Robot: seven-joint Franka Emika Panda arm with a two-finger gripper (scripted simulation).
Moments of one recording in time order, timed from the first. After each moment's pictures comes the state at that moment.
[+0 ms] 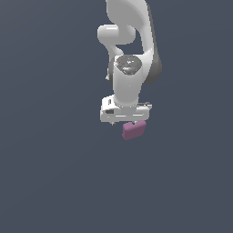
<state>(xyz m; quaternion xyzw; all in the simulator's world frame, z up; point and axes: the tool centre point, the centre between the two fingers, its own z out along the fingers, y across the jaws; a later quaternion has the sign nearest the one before) -0.009 0.034 0.165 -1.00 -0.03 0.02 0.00</state>
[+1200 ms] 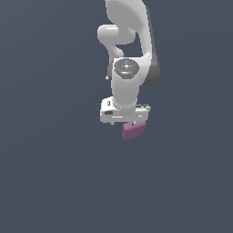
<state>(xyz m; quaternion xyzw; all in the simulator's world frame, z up) -0.015 0.032 0.154 -1.00 -0.01 0.03 0.01</state>
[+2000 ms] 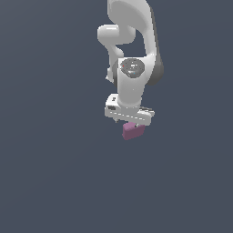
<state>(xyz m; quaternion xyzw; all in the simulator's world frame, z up) -0.021 0.048 0.151 -0.99 0.14 0.02 0.00</state>
